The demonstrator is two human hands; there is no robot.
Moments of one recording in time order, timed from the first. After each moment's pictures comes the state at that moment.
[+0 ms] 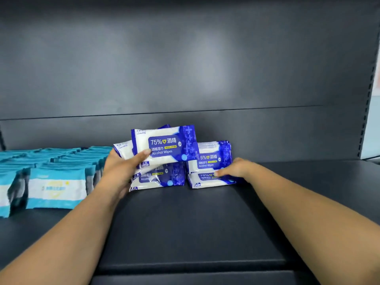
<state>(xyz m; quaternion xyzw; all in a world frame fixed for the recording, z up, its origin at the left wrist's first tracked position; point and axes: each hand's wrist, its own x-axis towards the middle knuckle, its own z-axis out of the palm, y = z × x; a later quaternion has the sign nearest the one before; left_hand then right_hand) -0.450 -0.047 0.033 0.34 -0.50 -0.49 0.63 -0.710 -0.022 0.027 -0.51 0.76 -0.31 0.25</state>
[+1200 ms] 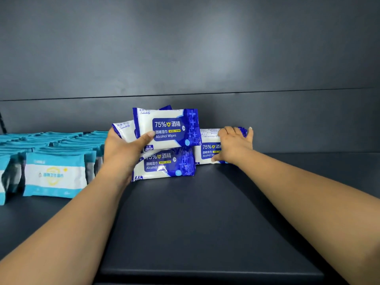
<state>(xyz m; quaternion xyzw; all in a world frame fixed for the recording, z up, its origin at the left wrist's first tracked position) -0.448 -0.066 0.029 0.36 -0.50 -0.41 0.67 -0.683 -0.078 0.024 -0.62 0.76 -0.11 -0.15</state>
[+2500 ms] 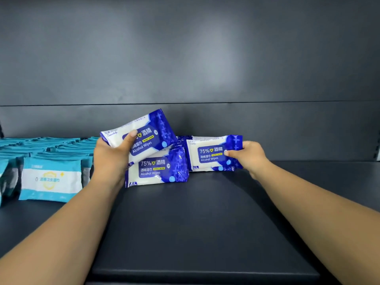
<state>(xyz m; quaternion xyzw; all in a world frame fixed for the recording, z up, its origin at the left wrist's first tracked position) -0.447 -0.060 0.031 0.31 -0.46 -0.41 0.72 -0.712 -0.037 0.023 -0.45 0.65 -0.57 0.22</state>
